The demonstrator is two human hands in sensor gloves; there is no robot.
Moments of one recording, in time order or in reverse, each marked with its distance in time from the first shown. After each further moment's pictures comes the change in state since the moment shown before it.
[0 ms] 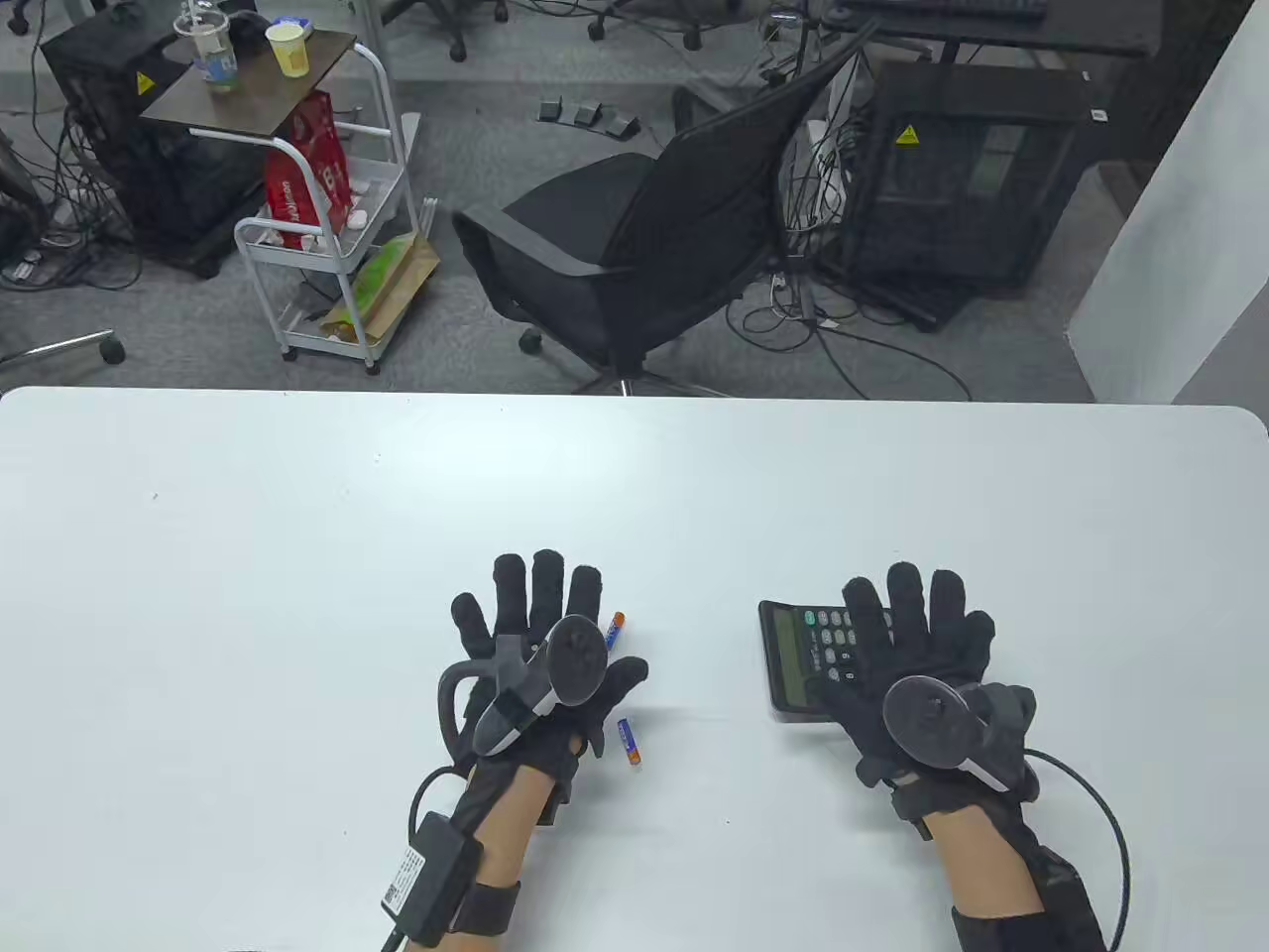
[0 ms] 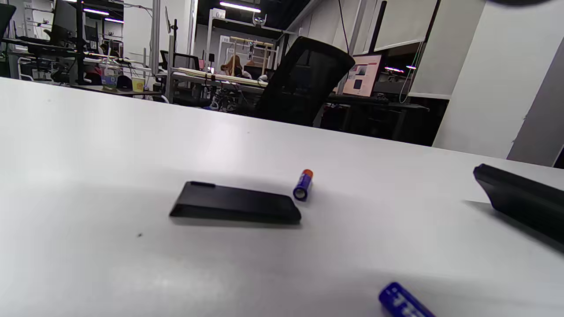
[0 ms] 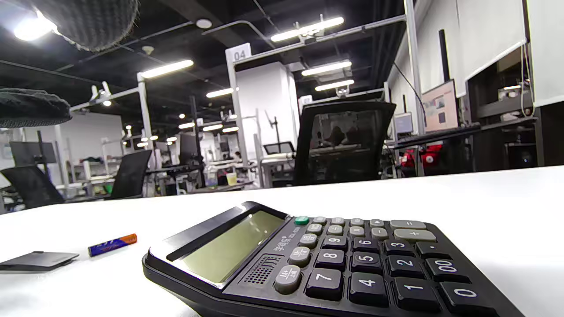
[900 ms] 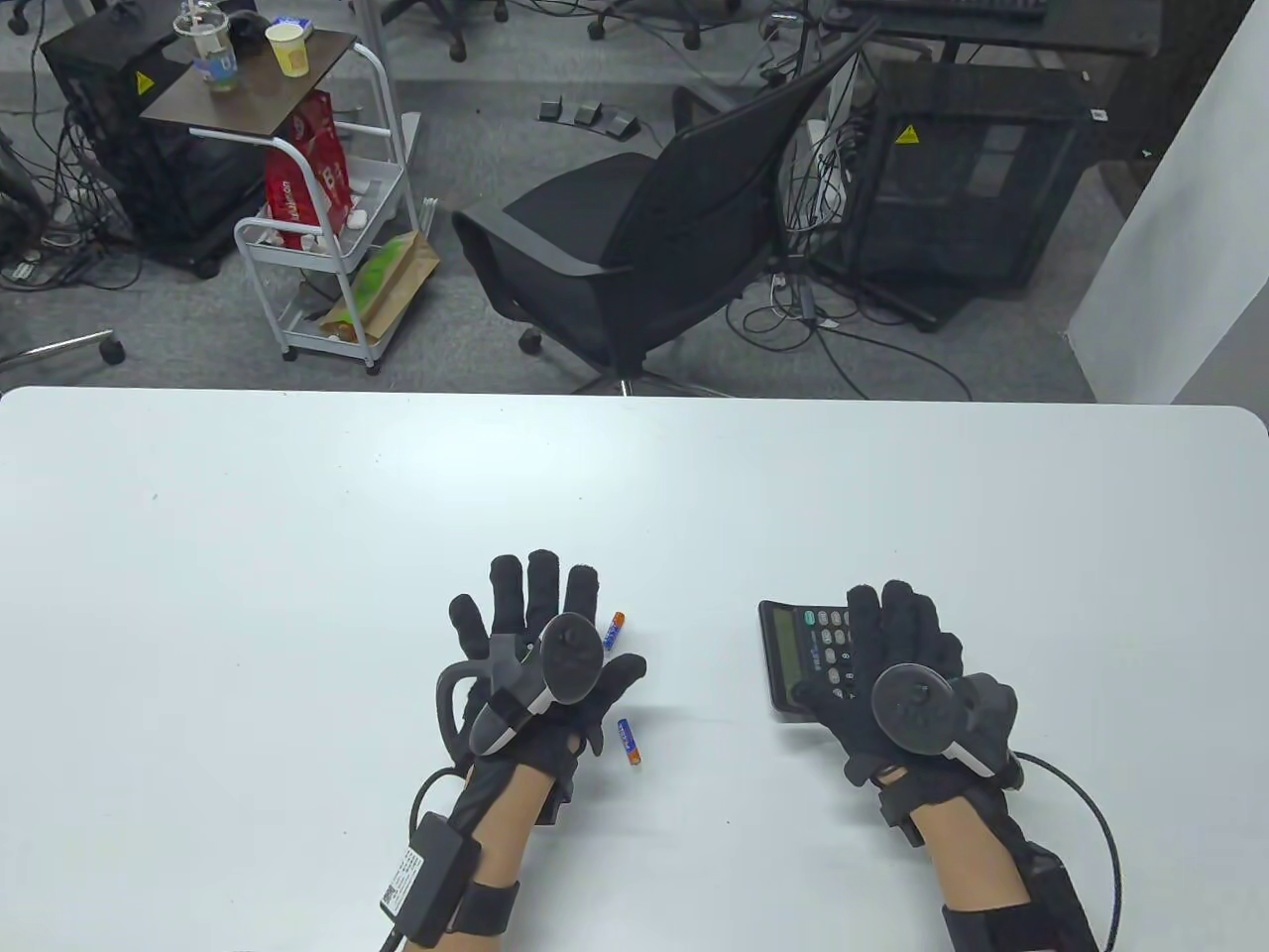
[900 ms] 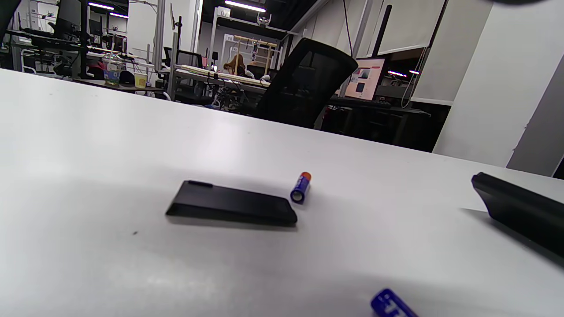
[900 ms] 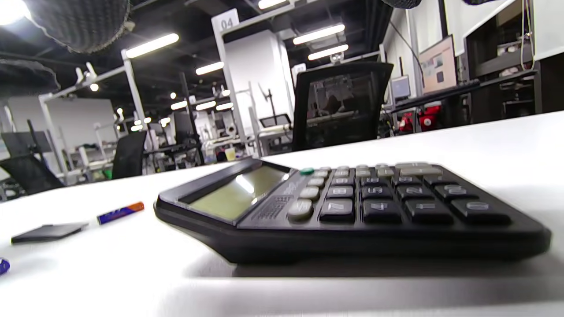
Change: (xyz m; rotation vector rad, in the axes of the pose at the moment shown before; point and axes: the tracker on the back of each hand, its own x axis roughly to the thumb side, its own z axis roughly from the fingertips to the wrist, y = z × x) left_hand -0.003 0.000 -0.001 -0.001 0.011 0.034; right_hand -0.002 0.025 -0.006 0.131 0.034 -0.049
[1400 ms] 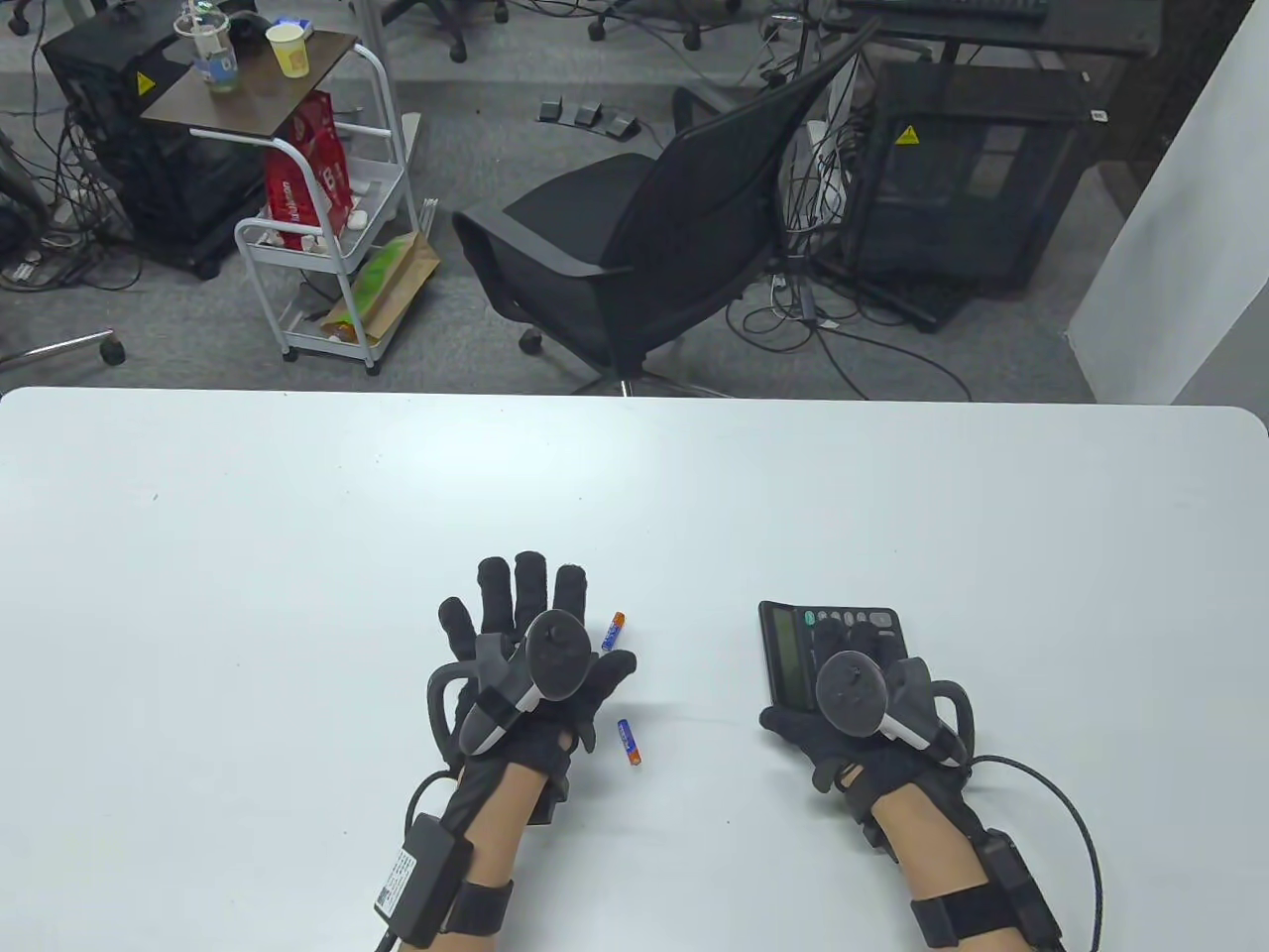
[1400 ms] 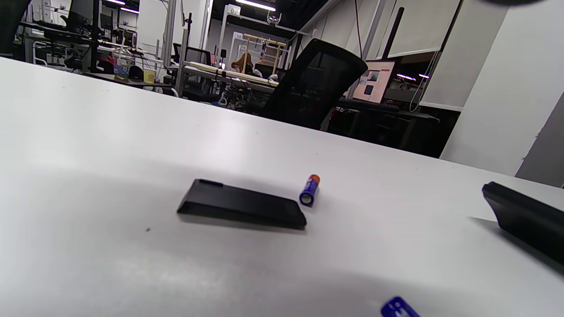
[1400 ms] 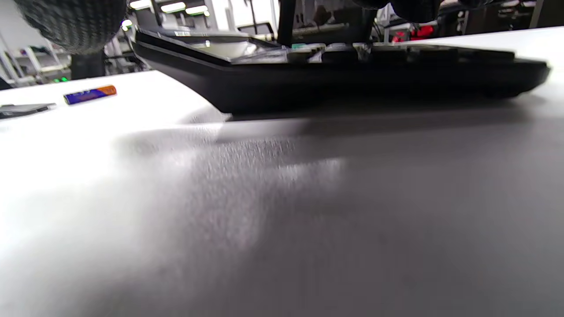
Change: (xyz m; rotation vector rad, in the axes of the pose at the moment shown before) left_hand -0.008 0.001 0.000 -0.007 0.026 0.027; right_hand 0.007 0.049 -0.016 0.304 0.091 0.089
